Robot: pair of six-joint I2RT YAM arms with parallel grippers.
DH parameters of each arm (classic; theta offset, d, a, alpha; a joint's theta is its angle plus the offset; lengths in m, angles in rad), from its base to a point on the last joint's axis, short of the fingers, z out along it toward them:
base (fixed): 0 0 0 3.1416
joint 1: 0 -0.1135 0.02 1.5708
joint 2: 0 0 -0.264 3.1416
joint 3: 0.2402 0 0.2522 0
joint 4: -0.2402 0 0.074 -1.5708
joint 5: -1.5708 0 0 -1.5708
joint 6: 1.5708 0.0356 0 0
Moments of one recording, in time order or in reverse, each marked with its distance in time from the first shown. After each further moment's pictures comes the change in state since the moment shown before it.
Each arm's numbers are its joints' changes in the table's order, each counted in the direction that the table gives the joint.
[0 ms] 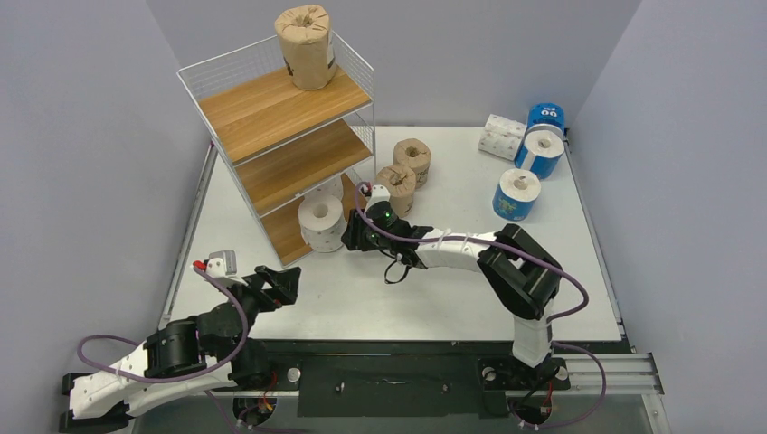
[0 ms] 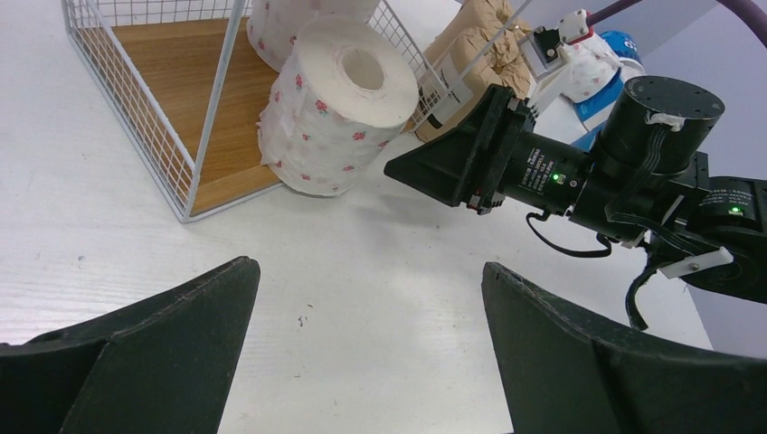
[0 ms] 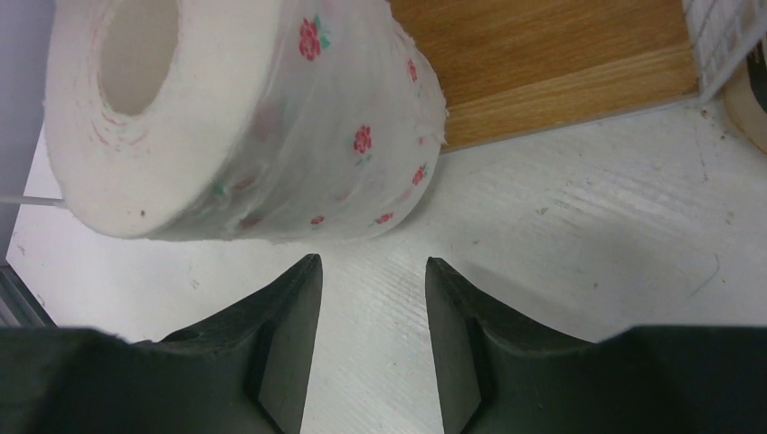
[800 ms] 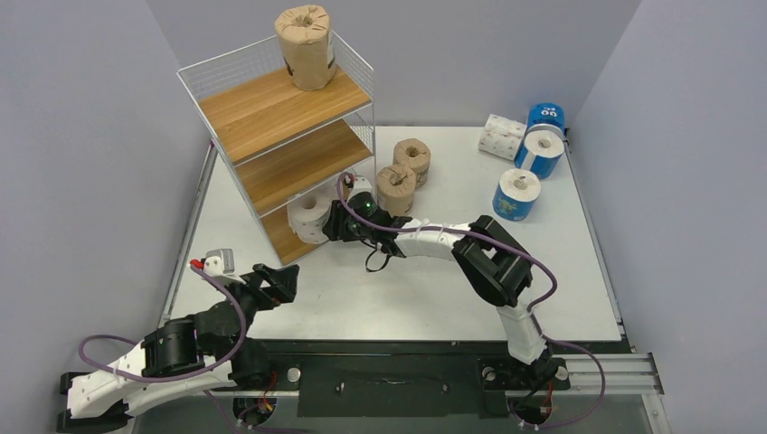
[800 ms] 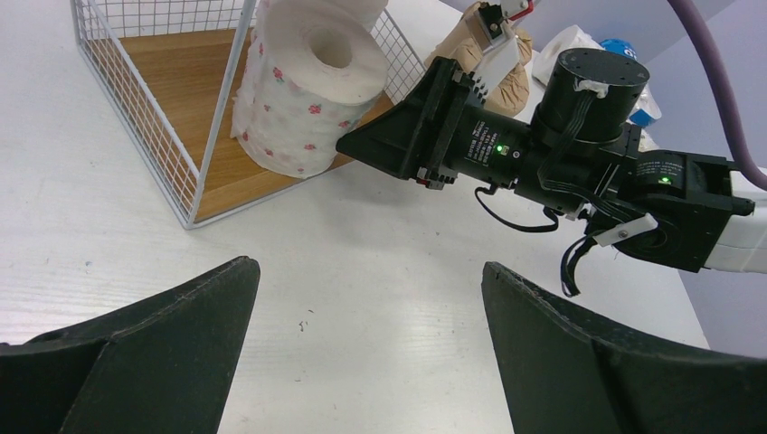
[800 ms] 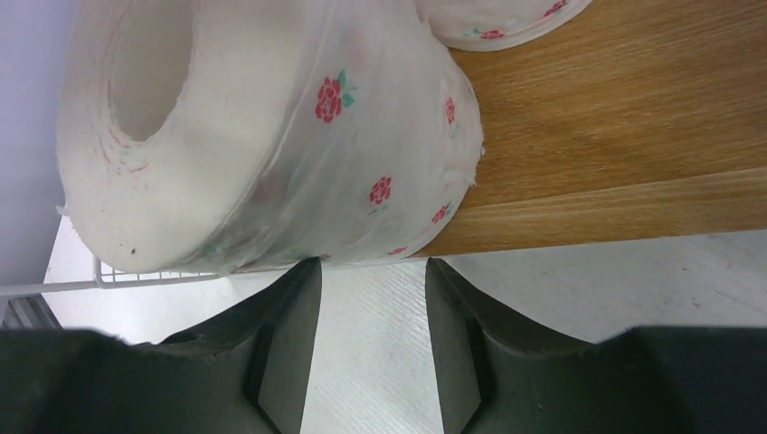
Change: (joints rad) left arm 0.000 0.021 0.028 -0.005 0.014 0.006; right arm -0.007 0.193 0.239 -0.013 0.034 0.029
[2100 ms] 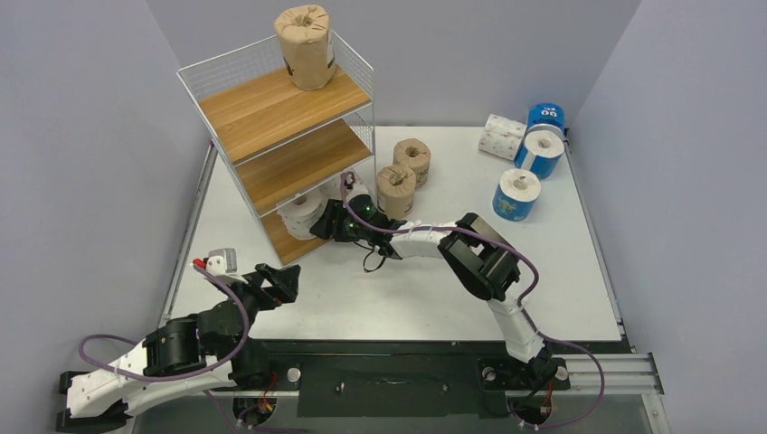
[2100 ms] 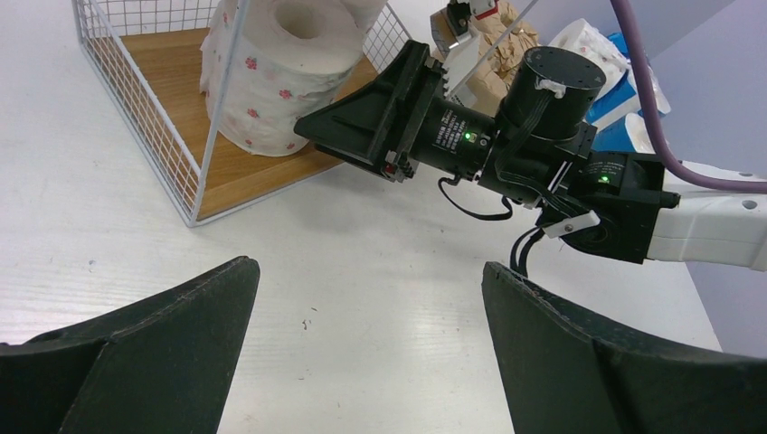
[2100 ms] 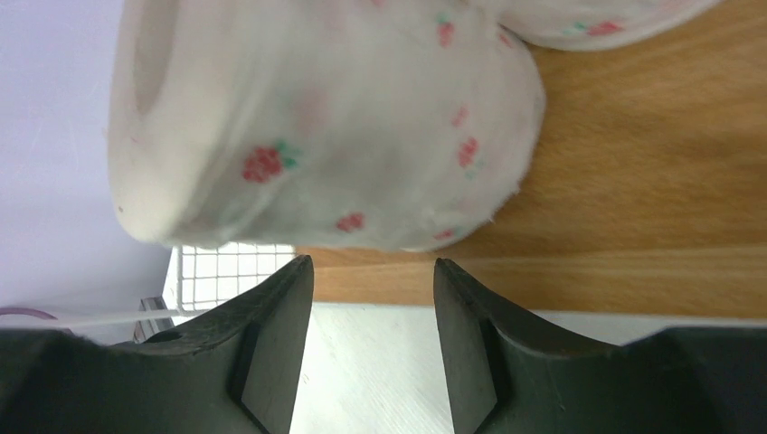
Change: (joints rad) left arm 0.000 0.016 0.000 -0.002 0.000 -0.001; right arm 0.008 0.127 0.056 0.190 0.131 0.194
